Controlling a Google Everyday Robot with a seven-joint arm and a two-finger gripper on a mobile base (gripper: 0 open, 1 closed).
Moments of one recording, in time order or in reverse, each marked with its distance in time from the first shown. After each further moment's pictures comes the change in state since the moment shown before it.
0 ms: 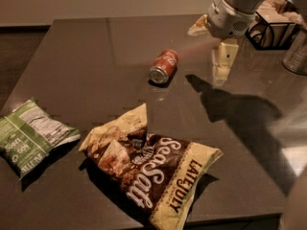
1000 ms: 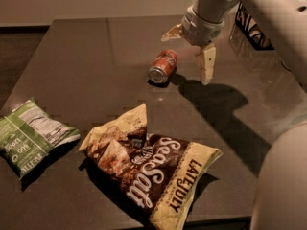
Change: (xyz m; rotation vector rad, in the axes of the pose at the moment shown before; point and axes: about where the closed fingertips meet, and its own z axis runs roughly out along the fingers) arm -0.023 -0.042 0.052 -0.003 0.036 -0.412
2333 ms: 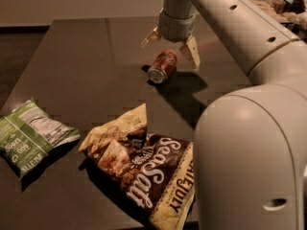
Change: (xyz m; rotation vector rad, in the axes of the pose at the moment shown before) arm 0.004 -0.053 0.036 -0.137 0.097 -0.394
